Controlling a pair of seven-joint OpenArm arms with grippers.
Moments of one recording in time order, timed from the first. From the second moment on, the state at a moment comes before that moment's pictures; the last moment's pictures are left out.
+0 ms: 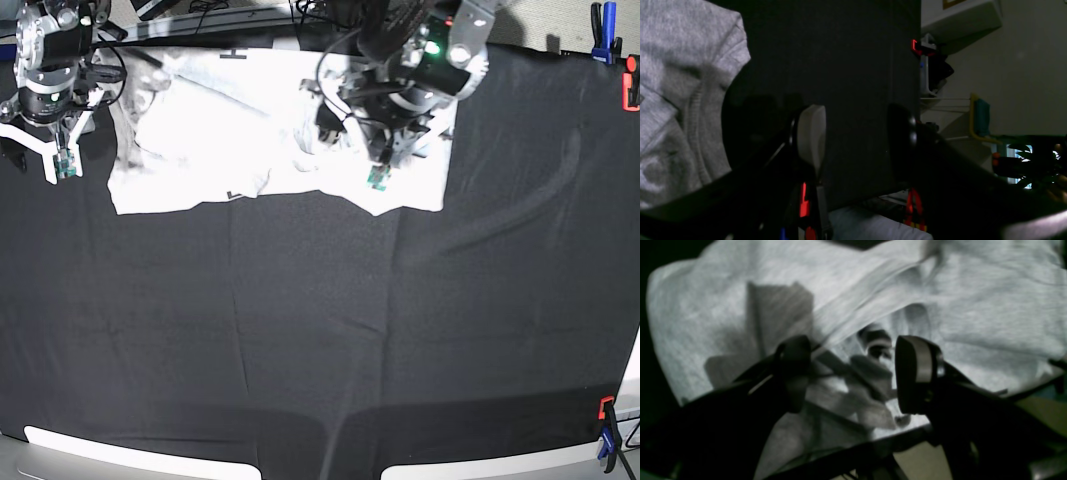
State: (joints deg) left arm 18.1 -1.5 26.5 116.1 -4.3 6.8 58.2; right arm -40.3 36.0 5.8 127.4 -19.2 -12.0 -56.8
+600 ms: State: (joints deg) left arm 17.9 -1.7 25.6 114.2 3.7 9.2 62.9; right arm -40.3 36.0 5.8 127.4 -19.2 -12.0 -56.8
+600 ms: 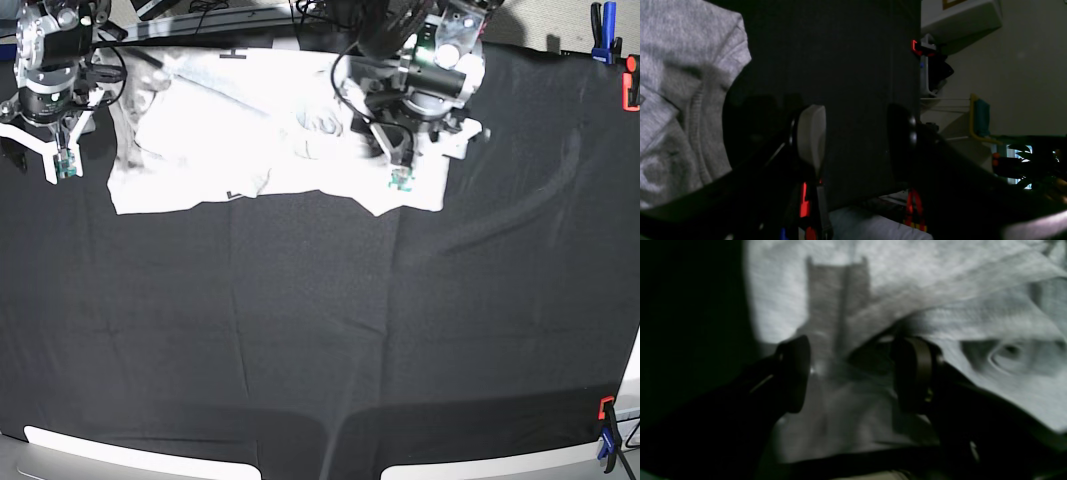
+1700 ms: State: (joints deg) left arm 4.9 4.8 25.8 105.9 -14.1 -1.4 57.3; right arm -40.3 36.0 5.8 127.4 -19.2 -12.0 -56.8
